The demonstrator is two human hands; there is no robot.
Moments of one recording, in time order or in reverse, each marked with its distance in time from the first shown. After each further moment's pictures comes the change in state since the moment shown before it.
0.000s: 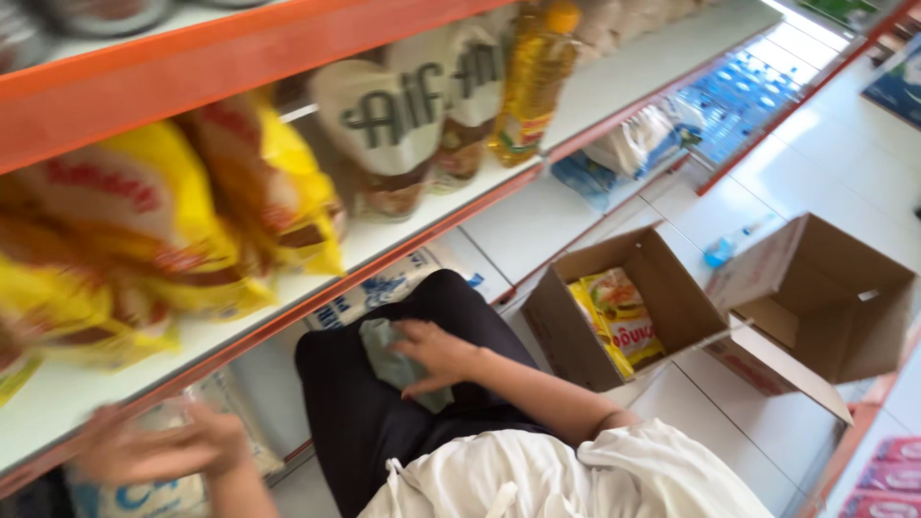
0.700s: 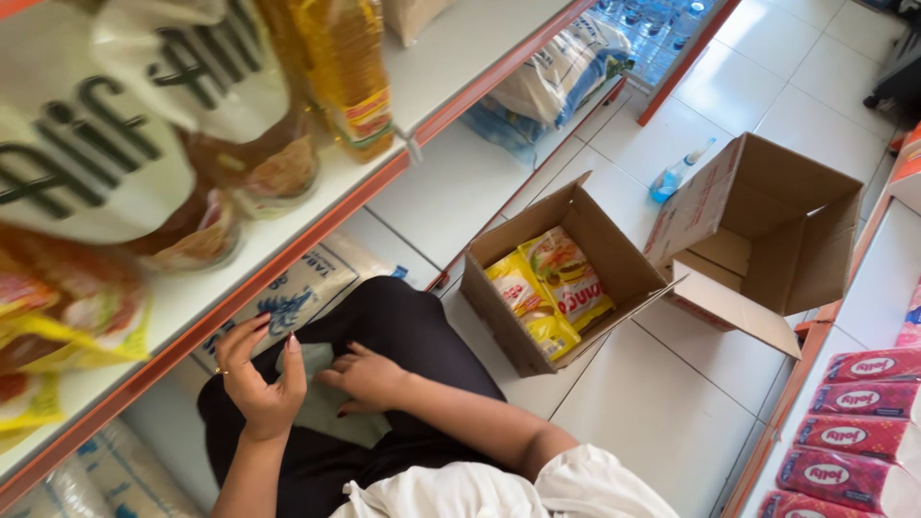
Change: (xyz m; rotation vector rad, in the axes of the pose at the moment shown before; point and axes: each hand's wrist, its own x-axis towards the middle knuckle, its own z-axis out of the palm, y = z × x) left_hand -0.069 0.190 0.205 -0.407 -0.635 0.040; right_hand -0.065 0.086 0.060 0.006 -0.108 0.237
